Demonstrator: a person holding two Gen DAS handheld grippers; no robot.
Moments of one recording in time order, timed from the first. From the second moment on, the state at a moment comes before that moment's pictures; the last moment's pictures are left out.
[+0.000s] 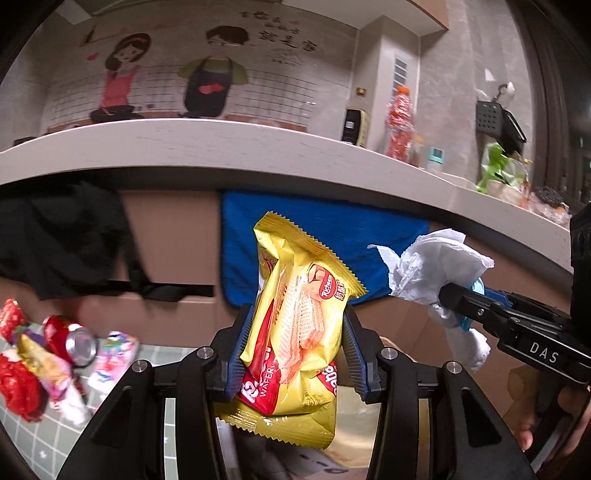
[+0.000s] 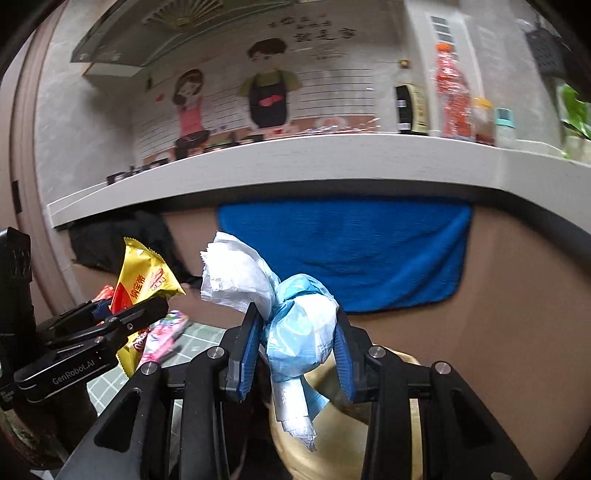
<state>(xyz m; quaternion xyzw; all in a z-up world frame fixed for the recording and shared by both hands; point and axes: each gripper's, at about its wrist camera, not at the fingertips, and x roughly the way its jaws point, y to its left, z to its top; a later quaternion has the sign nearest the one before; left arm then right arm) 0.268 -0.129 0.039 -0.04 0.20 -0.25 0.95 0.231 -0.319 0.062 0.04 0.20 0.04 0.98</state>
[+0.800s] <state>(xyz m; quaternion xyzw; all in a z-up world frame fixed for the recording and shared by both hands) 0.315 -0.213 -0.019 -0.04 0.27 -0.30 0.91 0.253 -0.392 0.009 0.10 0.24 0.02 0.96</state>
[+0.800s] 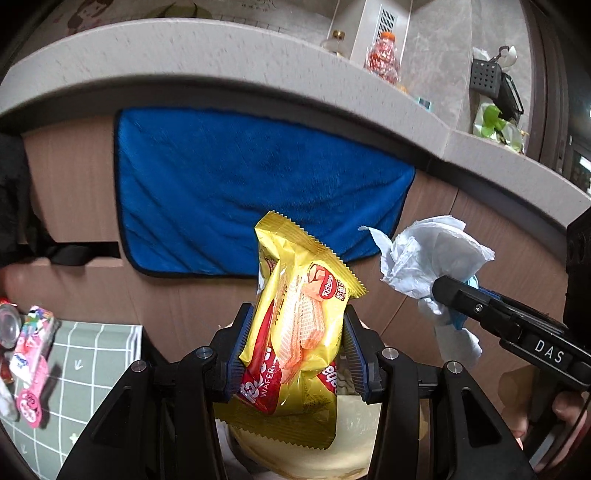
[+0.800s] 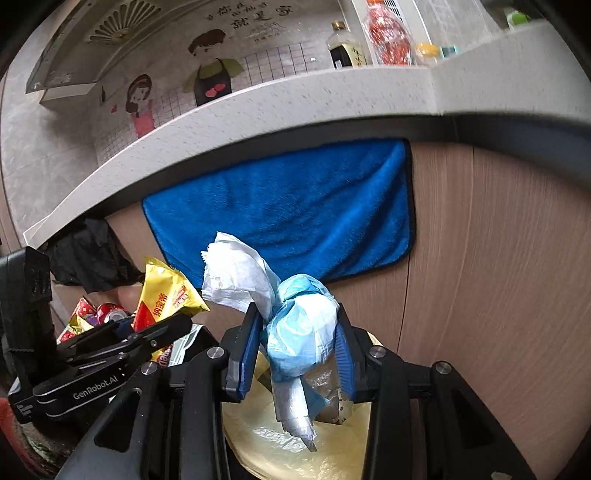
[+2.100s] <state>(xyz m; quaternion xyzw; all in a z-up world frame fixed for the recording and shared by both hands) 0.301 0.023 -0.047 -0.09 0.32 -0.15 0.93 0.253 -0.275 0.001 0.07 0.24 0.06 0.97</state>
